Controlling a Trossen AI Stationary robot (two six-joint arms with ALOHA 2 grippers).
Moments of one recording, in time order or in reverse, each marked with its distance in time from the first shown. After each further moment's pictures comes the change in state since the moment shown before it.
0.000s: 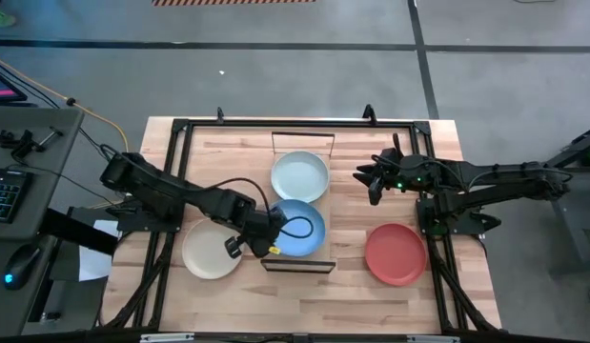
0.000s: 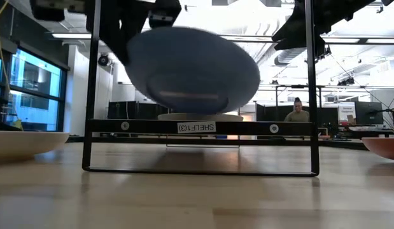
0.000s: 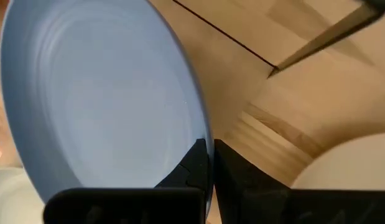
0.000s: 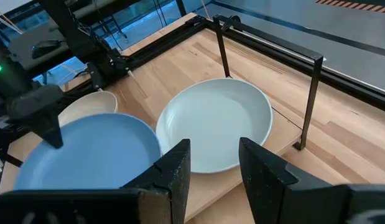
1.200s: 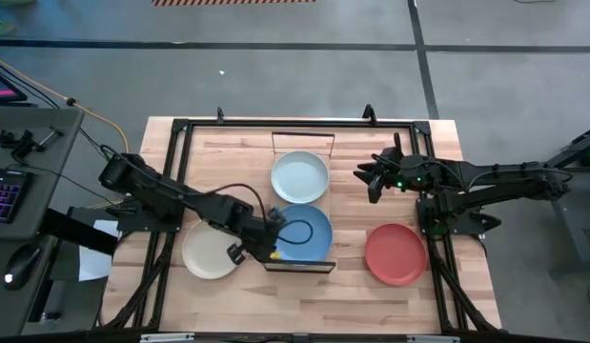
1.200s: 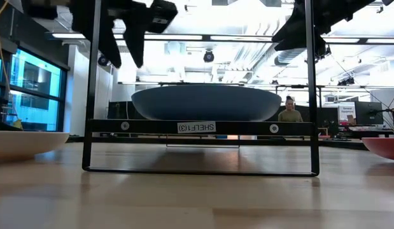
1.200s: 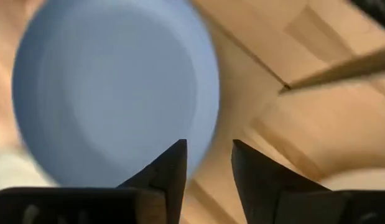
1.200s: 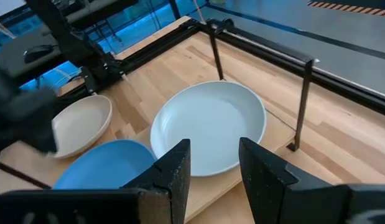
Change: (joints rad) left arm -0.019 -0.013 -0.026 0.037 -0.064 -0.186; right arm 0.000 0.000 0.000 0.000 0.027 0.009
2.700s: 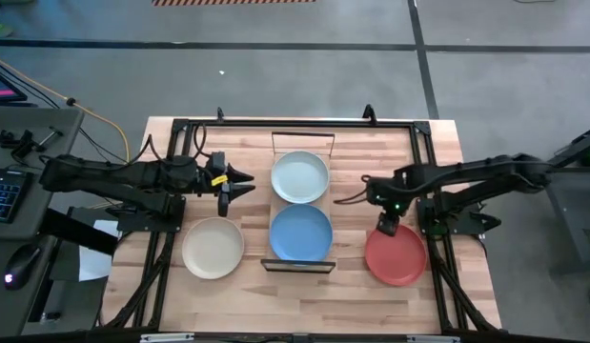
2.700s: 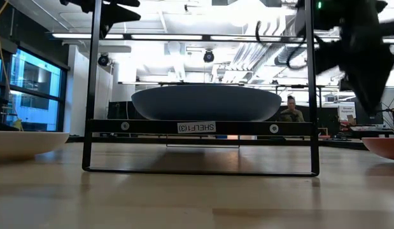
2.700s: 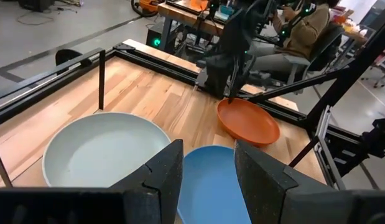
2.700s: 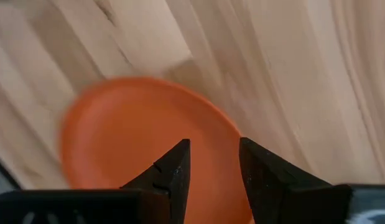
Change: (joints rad) left arm 0.255 -0.813 -0.597 0.695 -0.124 -0.899; right arm -0.005 0.362 0.066 -0.718 -0.583 -0.030
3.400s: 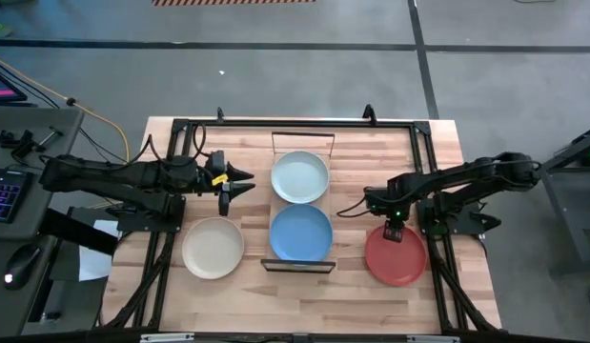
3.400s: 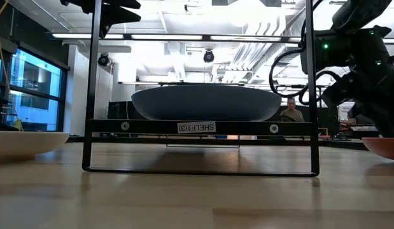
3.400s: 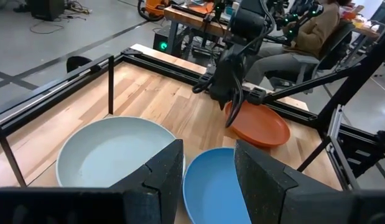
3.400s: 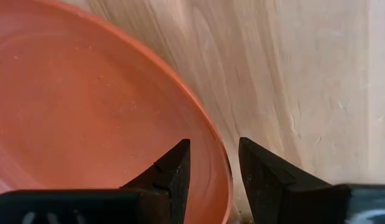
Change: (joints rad) left arm 0.000 0.000 0.000 0.001 -0.036 0.032; right arm 0.000 0.115 -0.165 0.091 0.000 -0.155
